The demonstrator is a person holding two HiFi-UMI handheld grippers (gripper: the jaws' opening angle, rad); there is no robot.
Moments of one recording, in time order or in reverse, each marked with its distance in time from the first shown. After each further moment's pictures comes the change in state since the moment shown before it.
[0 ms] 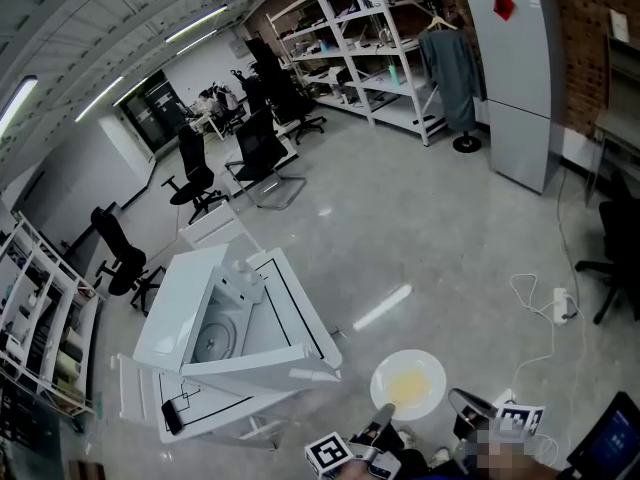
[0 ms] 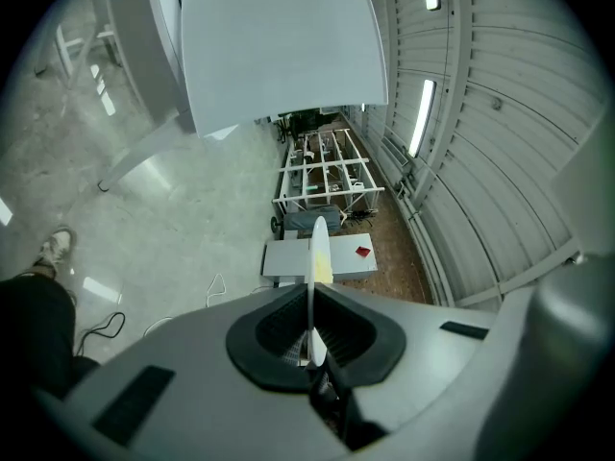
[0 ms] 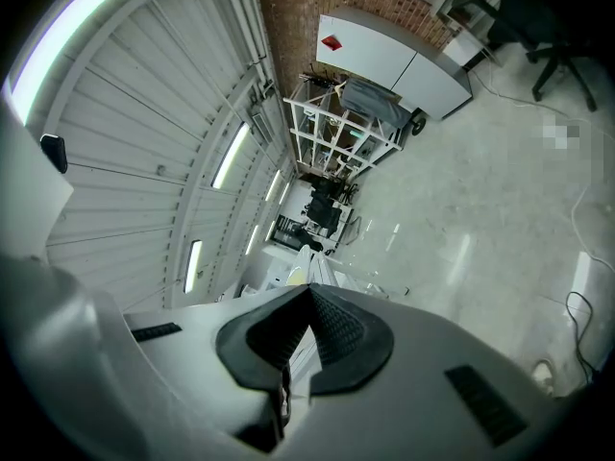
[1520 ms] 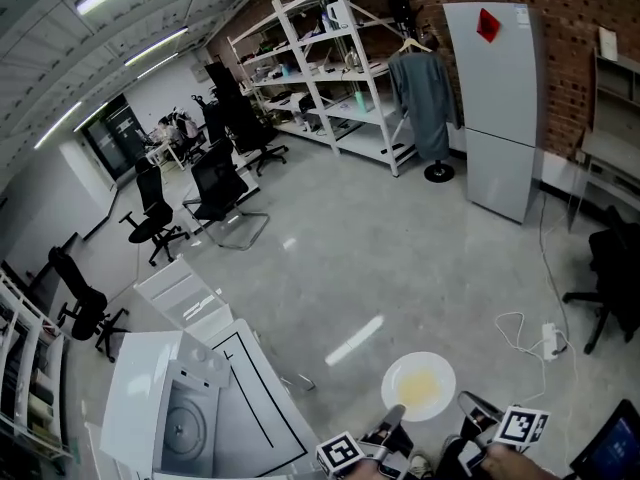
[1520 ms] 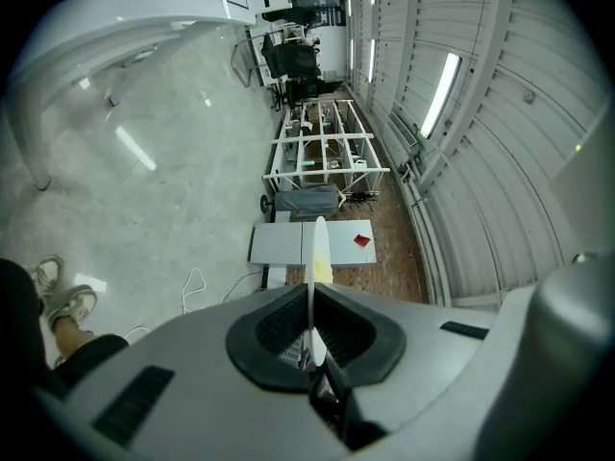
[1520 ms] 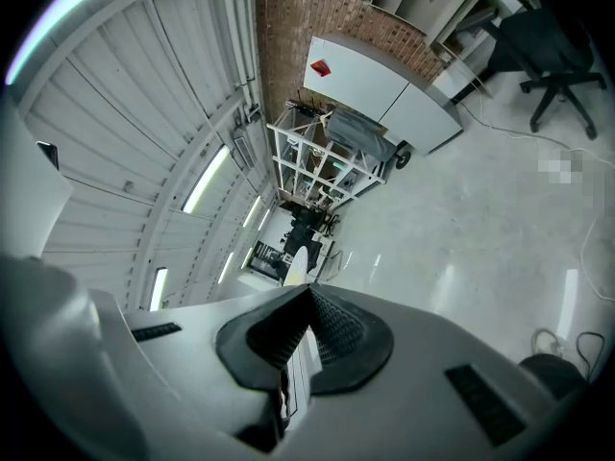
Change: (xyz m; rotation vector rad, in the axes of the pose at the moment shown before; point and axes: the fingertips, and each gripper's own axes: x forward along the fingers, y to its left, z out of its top) left arm 0.230 -0.028 0.091 0.015 0.175 -0.027; right arm 0.098 -0.044 0.195 -0.039 -0.169 -0.227
